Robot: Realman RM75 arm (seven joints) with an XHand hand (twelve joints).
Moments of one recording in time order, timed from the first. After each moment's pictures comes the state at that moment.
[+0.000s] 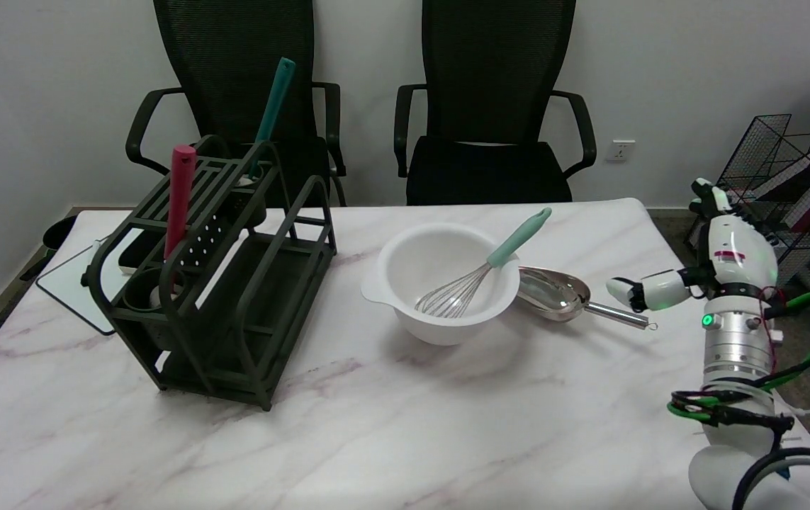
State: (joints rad) arm -0.33 -0.92 1.22 -1.63 -1.54 1.30 -0.45
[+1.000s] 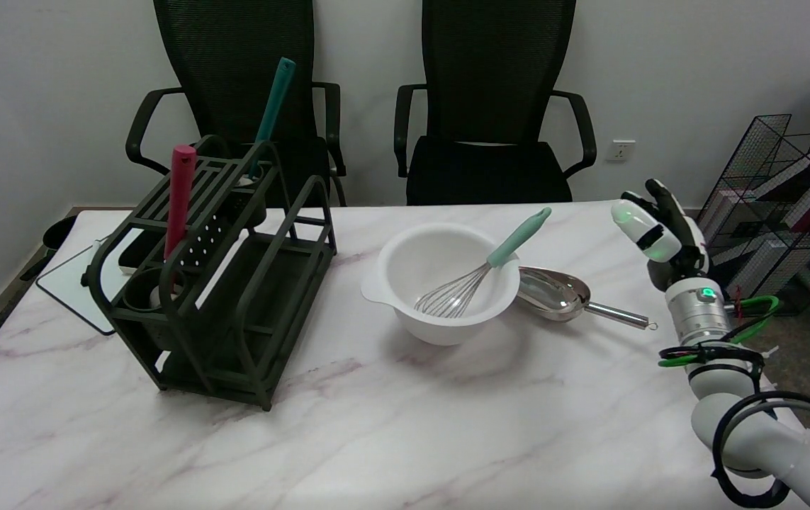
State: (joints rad) arm -0.17 -0.83 1.20 -1.41 -1.41 0.91 0.80
